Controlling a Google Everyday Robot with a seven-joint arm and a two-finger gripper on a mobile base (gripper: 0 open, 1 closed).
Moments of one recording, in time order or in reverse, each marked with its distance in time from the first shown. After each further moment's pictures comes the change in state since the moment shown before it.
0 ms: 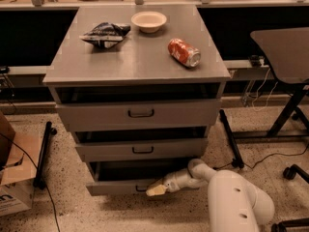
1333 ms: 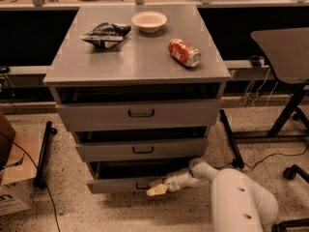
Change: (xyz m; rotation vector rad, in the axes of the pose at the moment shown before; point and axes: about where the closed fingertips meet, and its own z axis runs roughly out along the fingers) arm -0.008 0.008 -0.004 0.000 0.000 0.000
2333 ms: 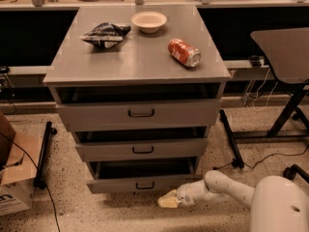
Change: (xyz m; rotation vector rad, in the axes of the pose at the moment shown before) arm 0.039 0.081 -0.058 0.024 -0.028 0.031
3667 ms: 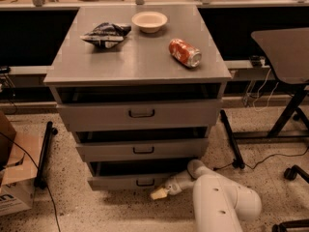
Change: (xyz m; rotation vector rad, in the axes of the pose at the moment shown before) arm 0.011 -0.103 0.071 -0.088 0.135 0.068
